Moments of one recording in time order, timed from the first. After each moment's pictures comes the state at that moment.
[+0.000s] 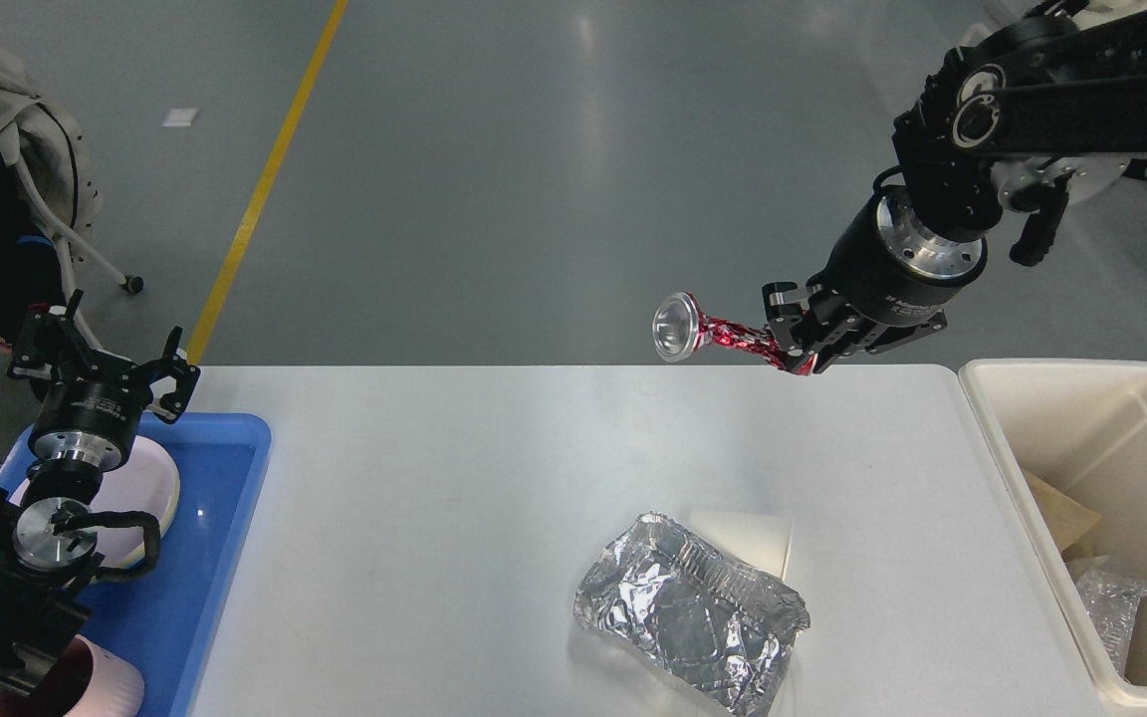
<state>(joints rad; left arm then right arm) -0.58 0.34 -1.01 -0.41 -0.17 -0.52 -0.31 2.13 -0.36 -0.97 1.36 -0.06 0.64 -0.31</state>
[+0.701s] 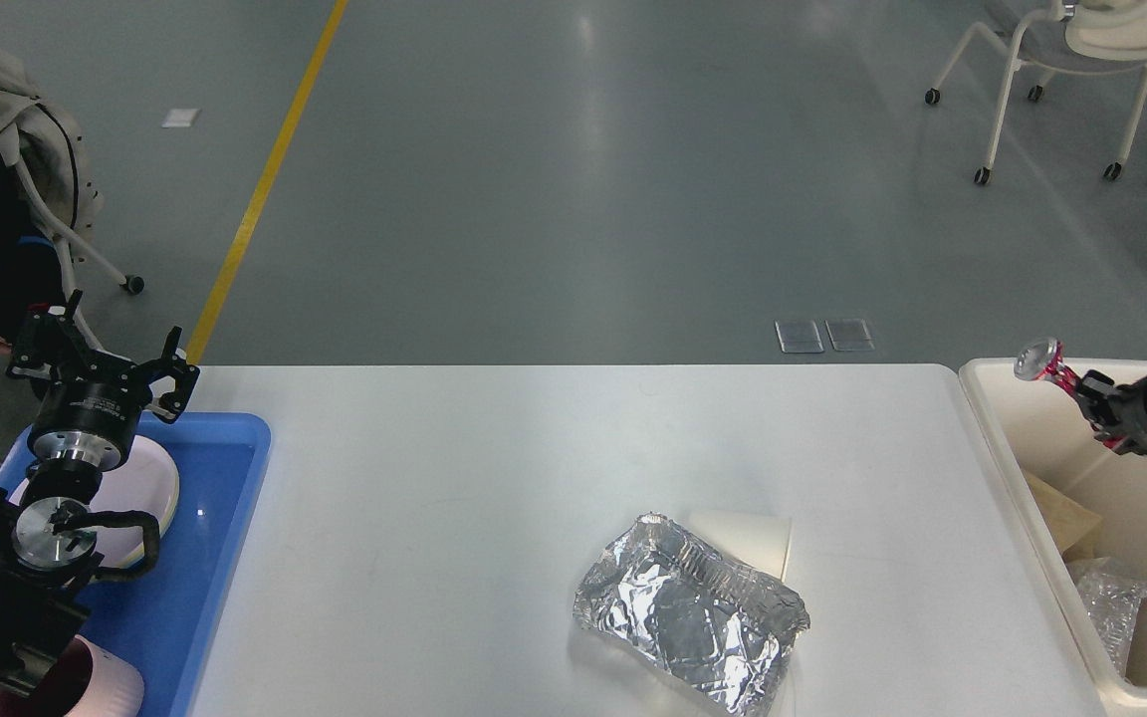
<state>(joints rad) -0.58 0.34 -1.01 -0.41 -0.17 -0.52 -0.31 1.23 -0.62 -0.86 0.61 -0.07 0.24 -0.31</state>
